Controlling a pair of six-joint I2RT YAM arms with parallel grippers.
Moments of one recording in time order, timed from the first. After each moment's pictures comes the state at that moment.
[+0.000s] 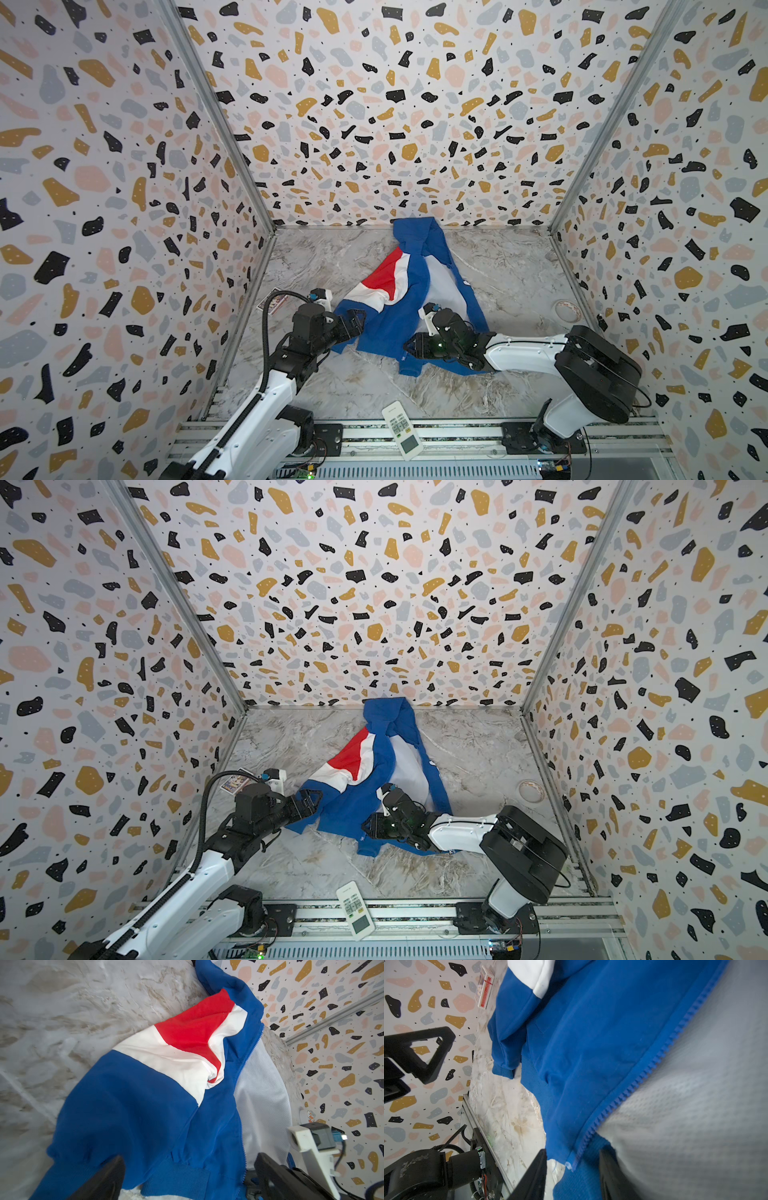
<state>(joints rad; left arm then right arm) -0.29 0.86 0.44 -0.16 0.23 -0.61 0.90 1.60 0.66 0.24 -0.27 0.85</state>
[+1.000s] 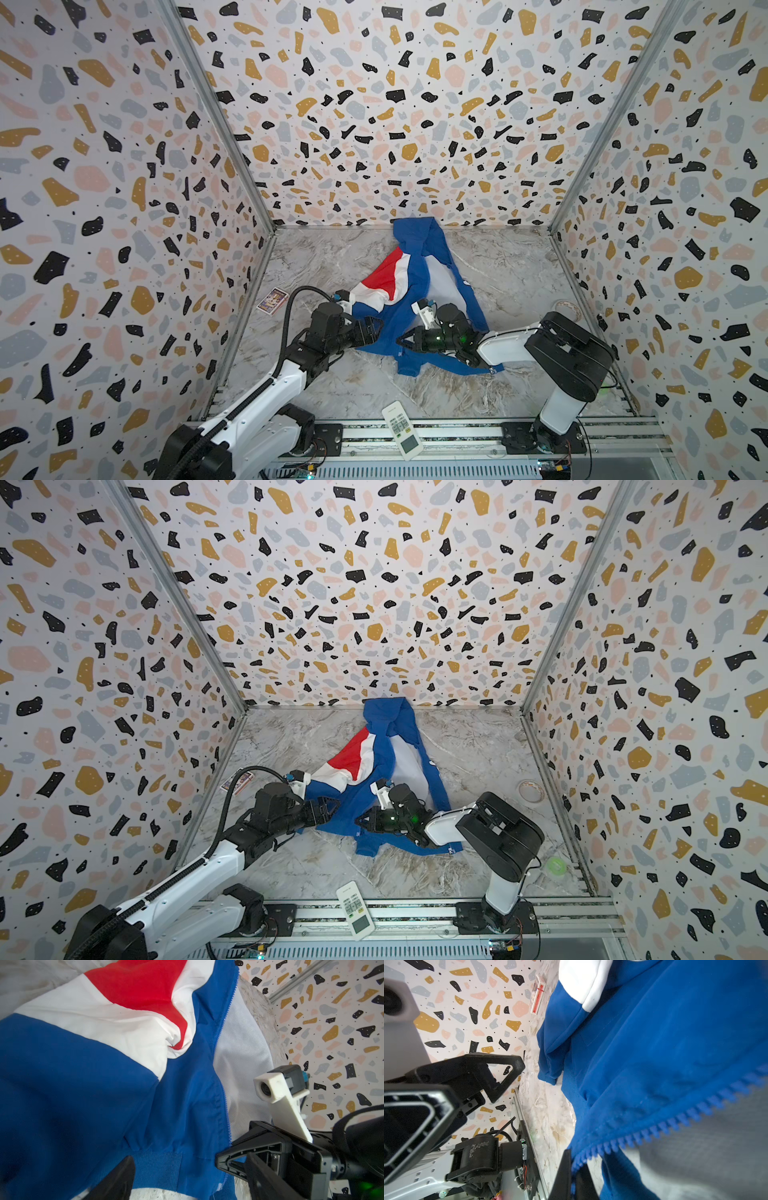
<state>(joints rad) -0.42 0.96 0.44 -0.10 0.32 -0.60 0.84 1.75 0.64 0.65 -0.53 0.94</state>
